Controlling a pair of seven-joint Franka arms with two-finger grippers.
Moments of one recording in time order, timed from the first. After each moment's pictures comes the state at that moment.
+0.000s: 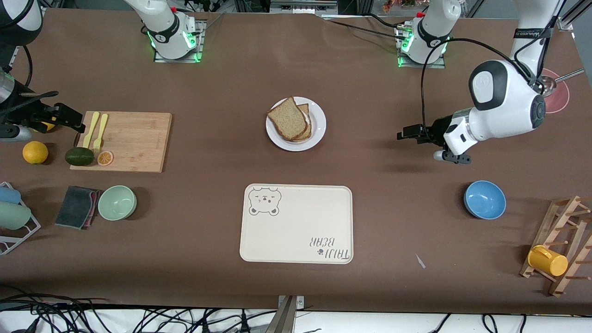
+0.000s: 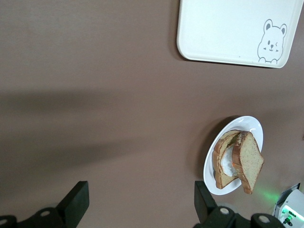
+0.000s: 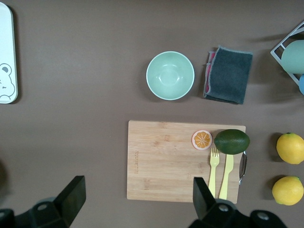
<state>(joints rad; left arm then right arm) -0.12 0.14 -0.01 -2.16 -0.63 2.06 0.24 -0.03 0.02 -0.02 -1.74 0.00 1.77 -0.07</state>
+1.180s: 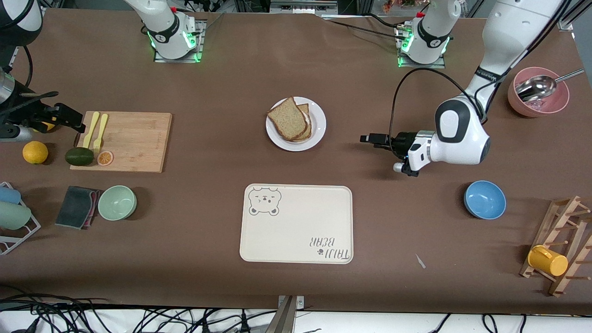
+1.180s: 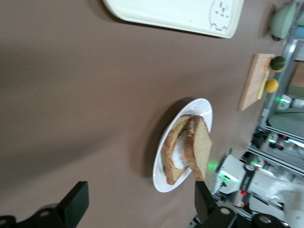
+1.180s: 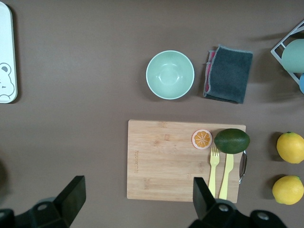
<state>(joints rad) 0.24 0.49 -0.46 -2.06 -0.87 2.06 0.46 -0.03 0.02 -0.02 -1.74 0.00 1.76 -0.07</state>
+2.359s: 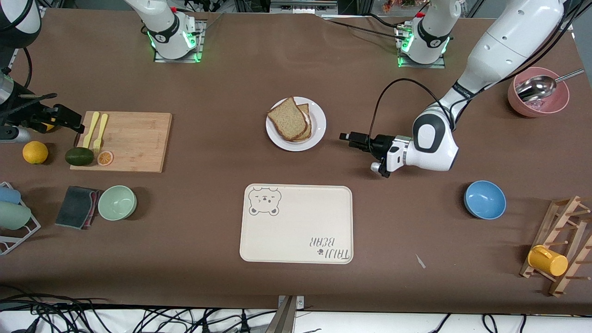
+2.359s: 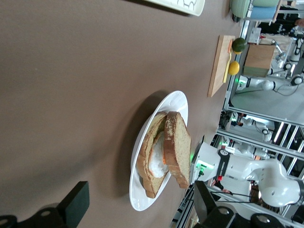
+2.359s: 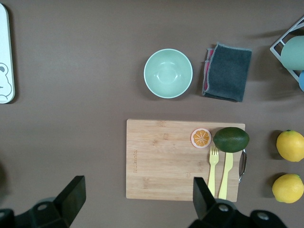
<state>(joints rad) 0.26 0.69 -0.56 -2.04 -0.96 2.12 0.68 -0.04 0.02 -0.03 -1.74 0.00 1.76 -0.07</state>
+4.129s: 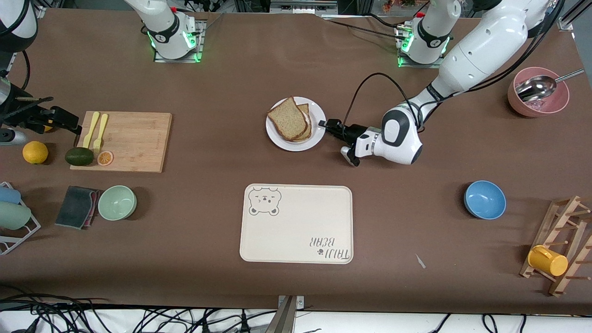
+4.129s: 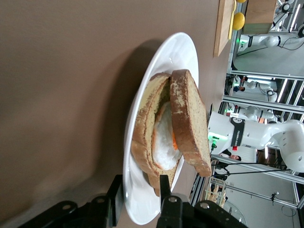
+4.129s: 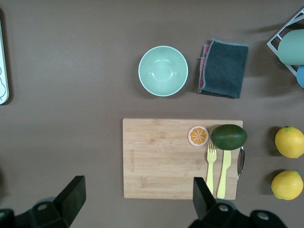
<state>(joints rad) 0.13 0.80 -0.60 -2.04 -0.96 2.20 0.80 -0.04 0.03 -0.04 -1.74 0.00 1.76 -0.07</state>
